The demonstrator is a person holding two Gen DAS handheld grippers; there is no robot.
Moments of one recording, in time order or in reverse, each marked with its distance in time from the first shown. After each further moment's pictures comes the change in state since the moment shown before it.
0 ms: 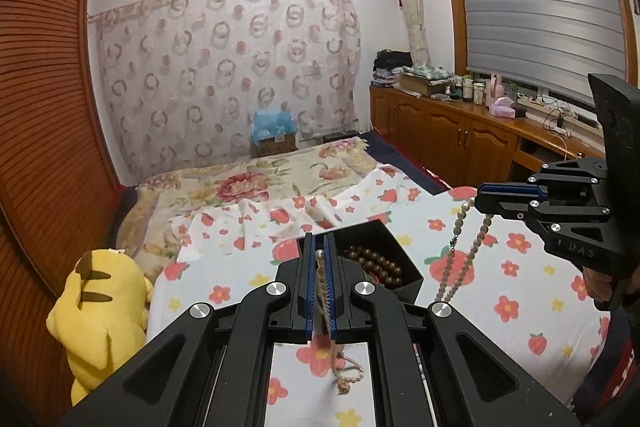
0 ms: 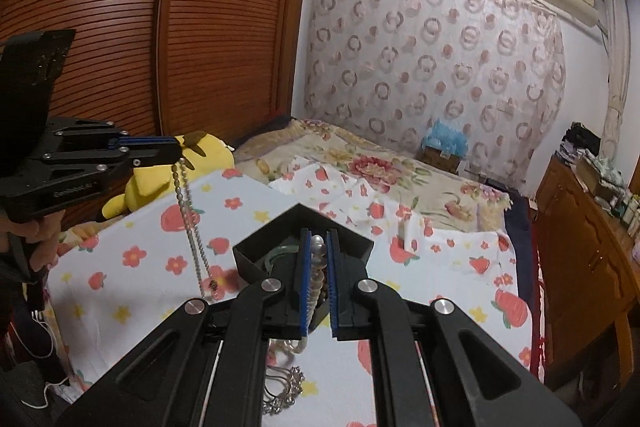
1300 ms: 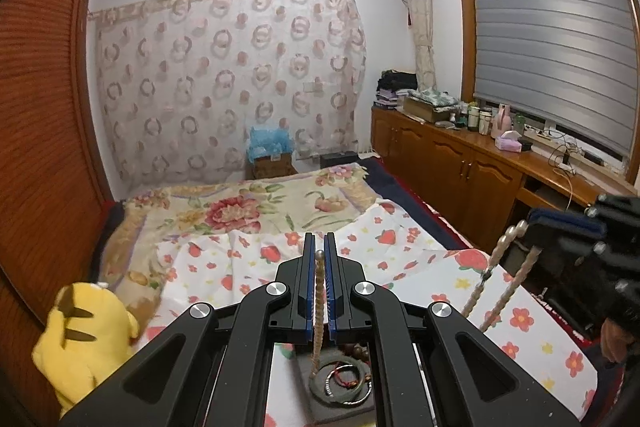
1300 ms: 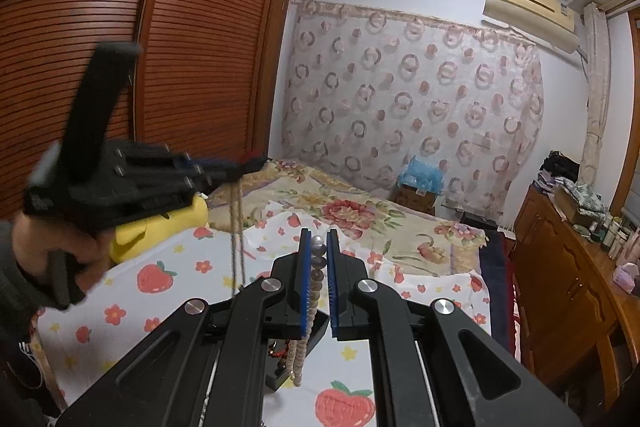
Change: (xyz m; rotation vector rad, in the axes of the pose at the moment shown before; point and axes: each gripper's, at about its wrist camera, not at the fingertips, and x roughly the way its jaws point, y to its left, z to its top) left arm 0.069 0.013 0.090 -0.070 -0.036 -0.027; right arm -0.014 -0.033 0.071 -0.002 -0.122 -0.086
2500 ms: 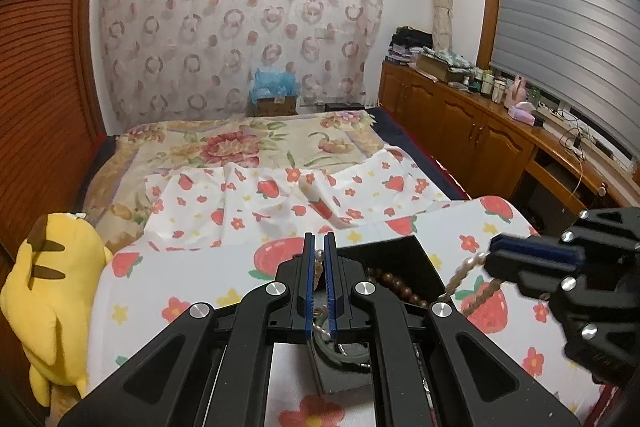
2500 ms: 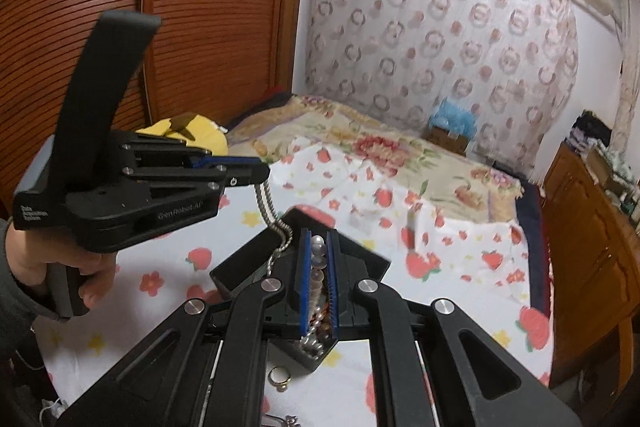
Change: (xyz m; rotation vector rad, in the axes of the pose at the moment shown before) left arm 0.060 0.027 -0.080 -0.082 0.171 -0.008; right arm 0.111 0.047 -0.067 0.005 0.248 0.098
